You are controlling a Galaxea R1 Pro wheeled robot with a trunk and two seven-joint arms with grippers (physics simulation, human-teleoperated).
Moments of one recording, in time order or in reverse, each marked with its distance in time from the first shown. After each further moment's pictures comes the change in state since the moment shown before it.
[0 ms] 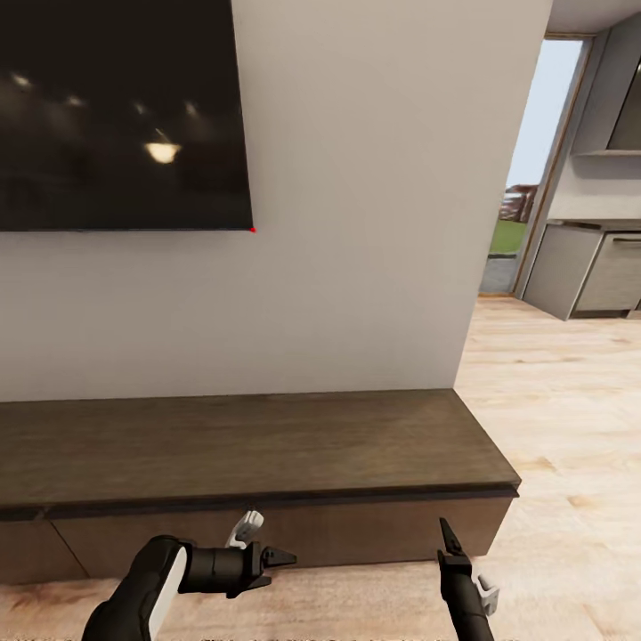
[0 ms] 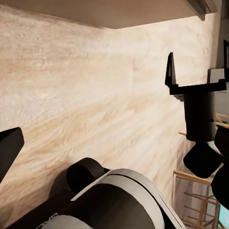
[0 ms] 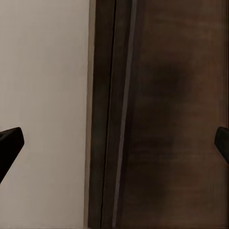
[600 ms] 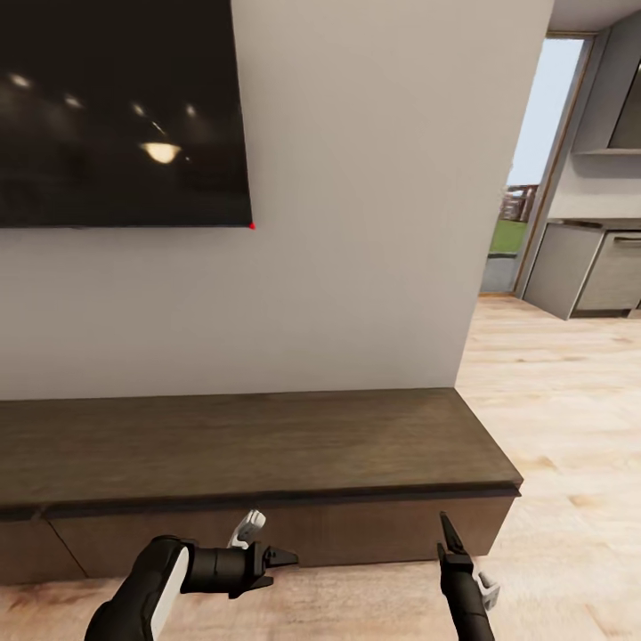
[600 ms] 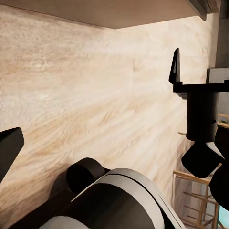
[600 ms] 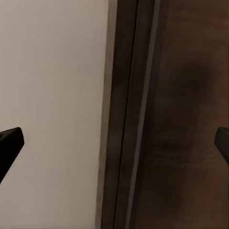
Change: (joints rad) left arm 0.000 -0.007 0.000 0.000 -0.001 0.000 0.000; right arm 0.000 0.000 0.000 0.001 -0.001 0.000 0.083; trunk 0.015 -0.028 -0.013
